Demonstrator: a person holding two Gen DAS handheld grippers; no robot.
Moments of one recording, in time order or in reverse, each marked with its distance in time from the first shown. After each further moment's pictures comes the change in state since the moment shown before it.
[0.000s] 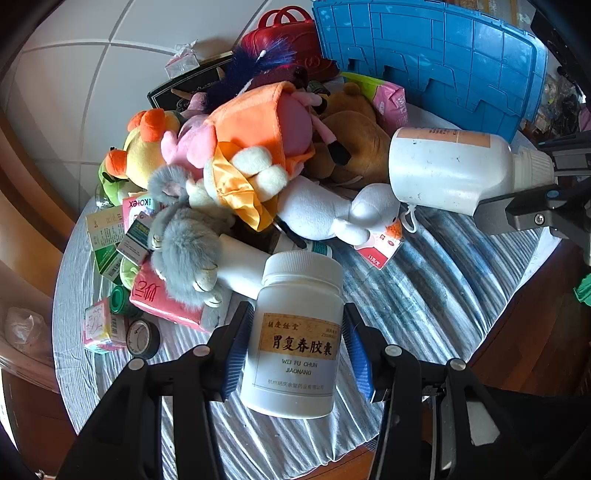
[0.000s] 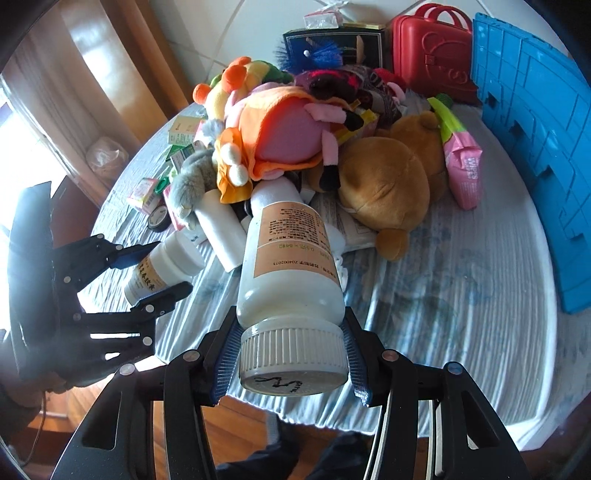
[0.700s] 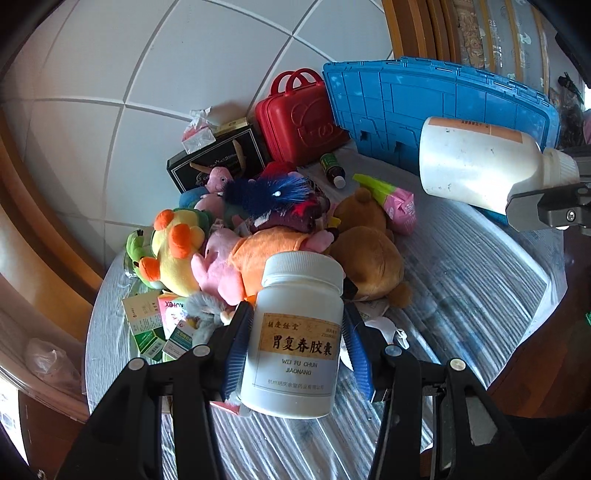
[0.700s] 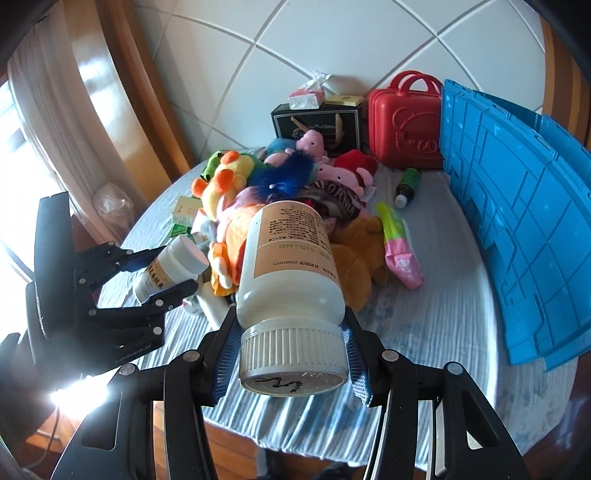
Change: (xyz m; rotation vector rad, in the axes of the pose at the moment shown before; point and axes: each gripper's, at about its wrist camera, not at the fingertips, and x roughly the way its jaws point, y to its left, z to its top) left arm -0.062 0.000 0.104 0.003 -0.152 0.085; right arm -0.115 -0.040 0.059 -0.017 -0.193 -0.006
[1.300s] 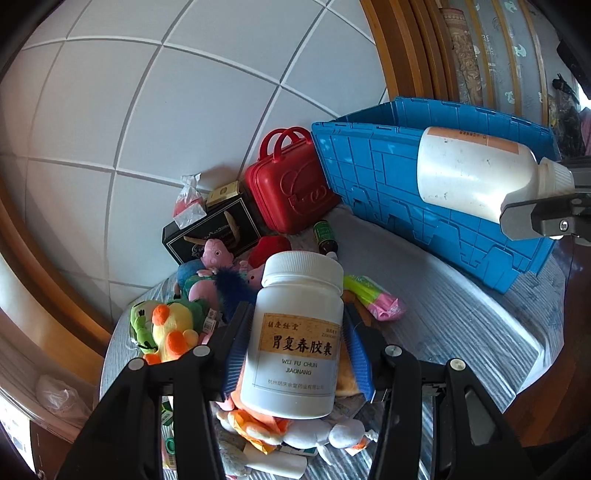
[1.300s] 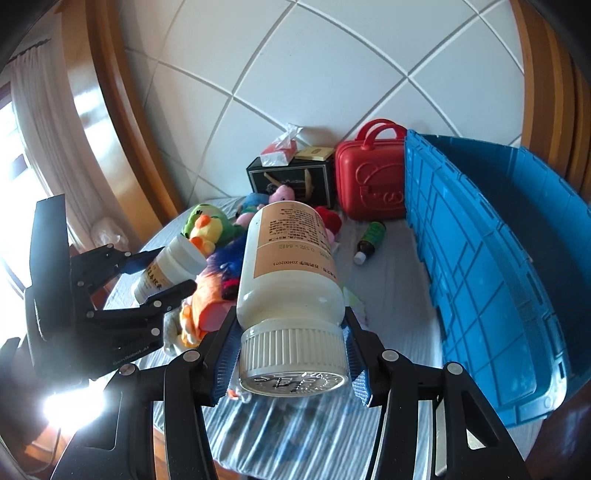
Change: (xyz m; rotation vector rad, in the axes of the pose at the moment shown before) left arm -0.009 -0.042 0.125 0.044 -0.124 0.031; right arm -0.062 -0.084 0.064 0.012 -0.129 -0.013
